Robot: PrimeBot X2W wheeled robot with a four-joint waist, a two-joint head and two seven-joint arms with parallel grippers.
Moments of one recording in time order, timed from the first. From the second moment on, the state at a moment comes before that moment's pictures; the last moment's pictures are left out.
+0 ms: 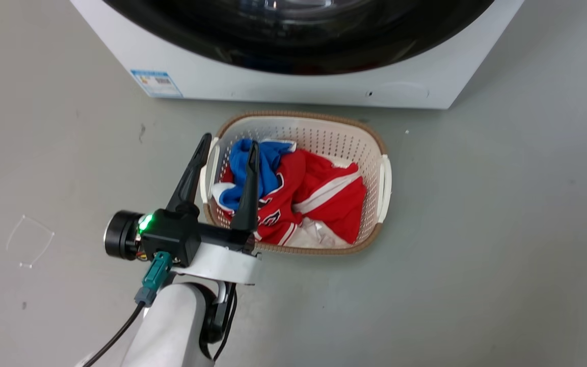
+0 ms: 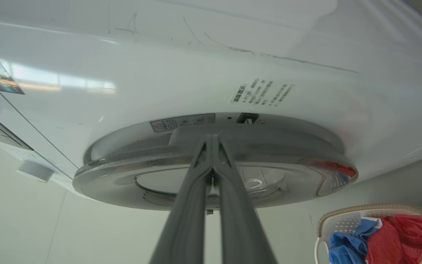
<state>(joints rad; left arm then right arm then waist) -0.30 0.05 -0.25 0.07 -0.13 0.02 -0.26 -1.18 -0.43 0.21 0.96 1.78 0.13 0.39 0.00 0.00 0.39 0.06</state>
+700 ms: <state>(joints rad) -0.40 0.05 -0.26 0.02 -0.10 0.04 -0.26 -1.49 -0.37 0.30 1.02 1.73 0.13 0.48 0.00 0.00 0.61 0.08</state>
